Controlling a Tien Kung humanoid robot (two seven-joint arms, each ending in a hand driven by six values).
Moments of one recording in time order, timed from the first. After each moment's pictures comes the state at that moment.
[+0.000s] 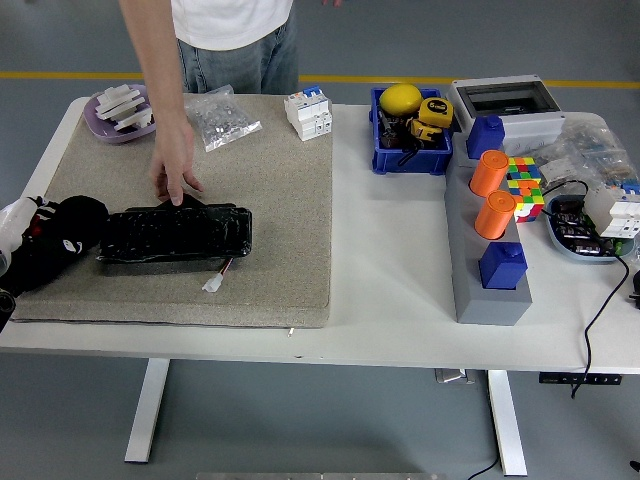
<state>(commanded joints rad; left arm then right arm) -0.37 0.42 -1.29 -0.92 1.93 0.00 0.24 0.15 -0.45 0.46 0.39 -0.30 -0.08 -0.17</state>
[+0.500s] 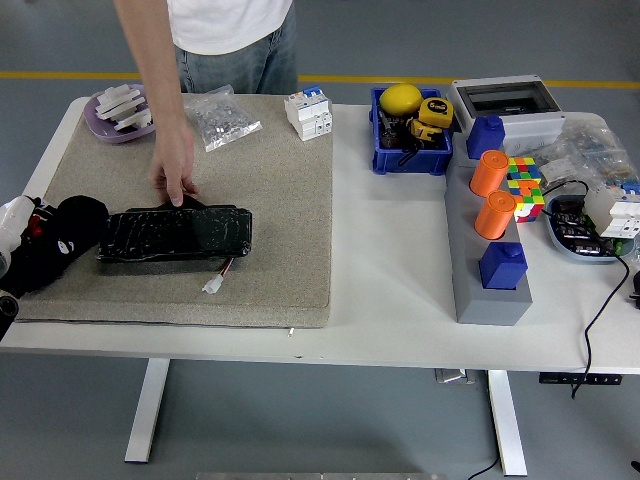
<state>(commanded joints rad) -0.37 0.42 -1.27 -0.90 1.93 0.06 0.22 0.15 -0.44 0.47 0.39 -0.30 -0.08 -0.16</state>
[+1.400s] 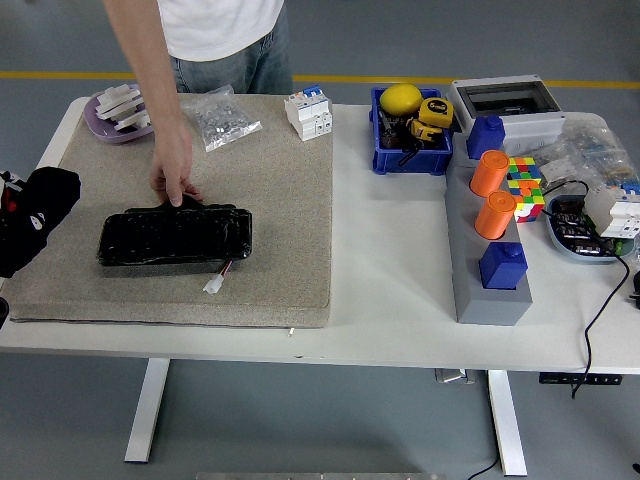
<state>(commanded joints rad) -0.25 0.40 -1.43 -1.16 2.07 0.13 0.30 0.14 -0.45 0.46 0.39 -0.30 -0.08 -0.17</state>
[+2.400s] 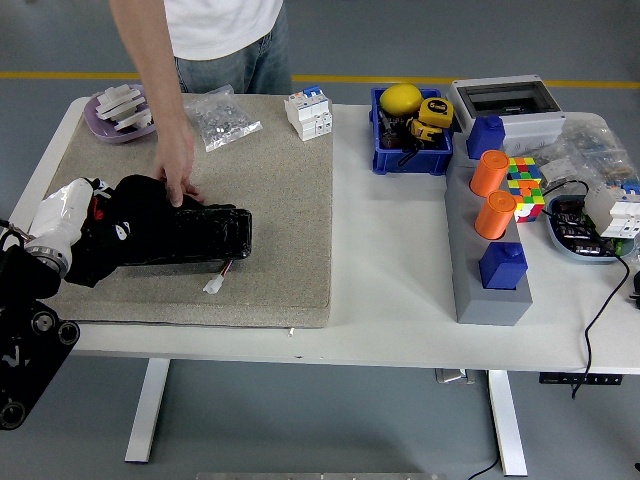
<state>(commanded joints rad) -0.23 0.31 -1.23 -1.33 2.02 0.14 0.40 0.15 -0.45 0.46 0.39 -0.30 -0.08 -0.16</state>
